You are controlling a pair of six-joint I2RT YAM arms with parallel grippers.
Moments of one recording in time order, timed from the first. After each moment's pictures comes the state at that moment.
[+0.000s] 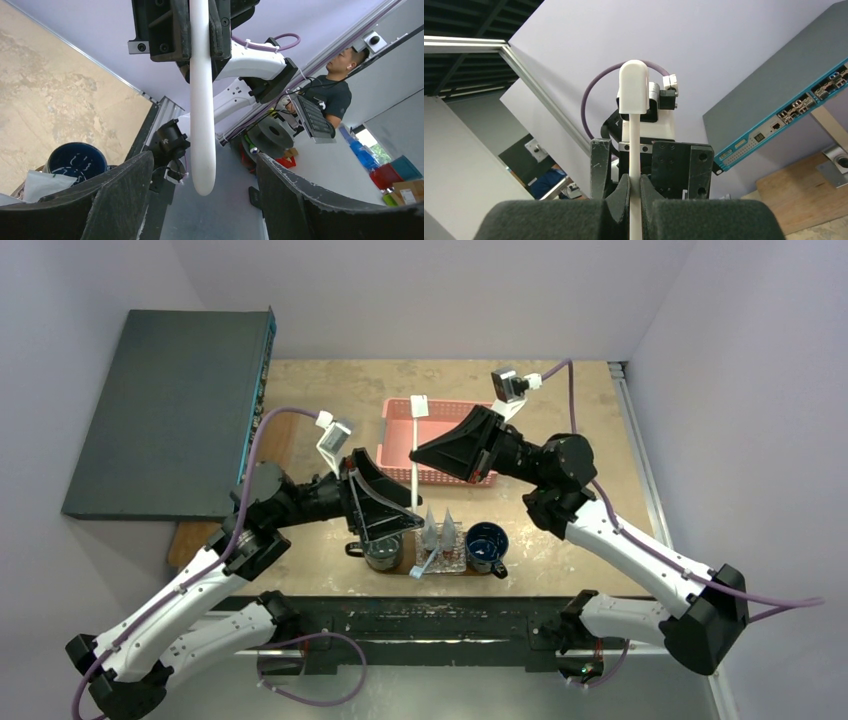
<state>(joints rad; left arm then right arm) -0.77 0.79 0.90 0.05 0.62 -0.82 0.72 1.15 0.95 0.81 -0.65 1.16</state>
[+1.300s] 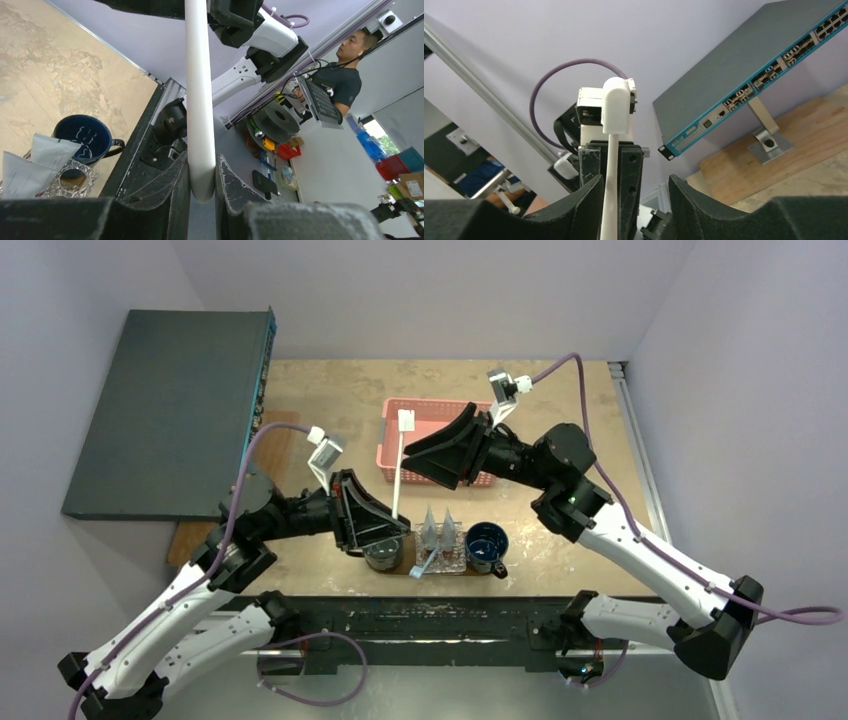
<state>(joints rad) -0.76 0.70 0.87 -0.07 0.65 -0.79 0.80 1.11 1.07 0.39 -0.52 0.84</state>
